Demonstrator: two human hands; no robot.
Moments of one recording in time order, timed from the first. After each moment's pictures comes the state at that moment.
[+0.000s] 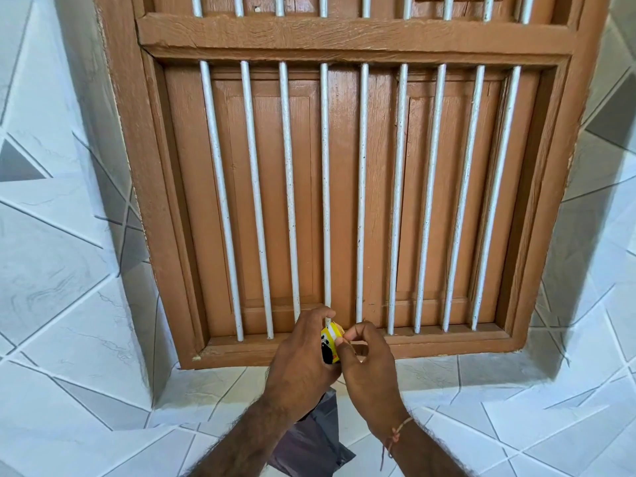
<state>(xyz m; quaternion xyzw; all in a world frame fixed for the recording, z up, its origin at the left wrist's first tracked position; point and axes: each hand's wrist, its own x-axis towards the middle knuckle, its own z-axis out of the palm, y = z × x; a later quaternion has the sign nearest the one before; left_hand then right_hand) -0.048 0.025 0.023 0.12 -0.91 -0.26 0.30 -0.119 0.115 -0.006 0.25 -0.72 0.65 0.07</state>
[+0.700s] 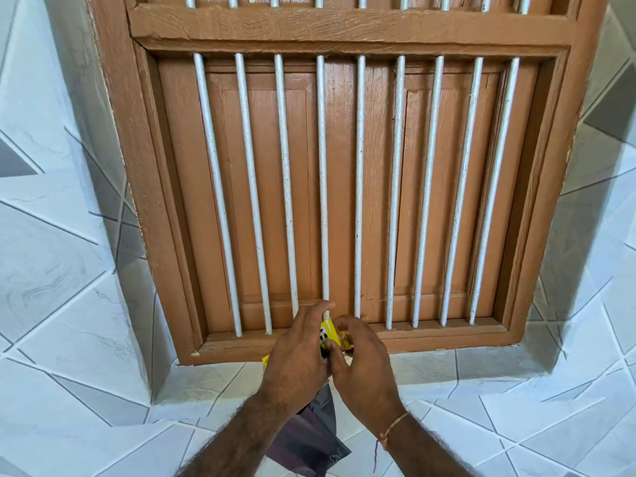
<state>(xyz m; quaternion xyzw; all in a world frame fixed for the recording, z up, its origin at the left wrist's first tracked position) -0.046 0.024 0.025 0.10 -0.92 -0.21 0.31 -0.111 0.121 -0.003 0.36 -0.76 0.52 0.16</state>
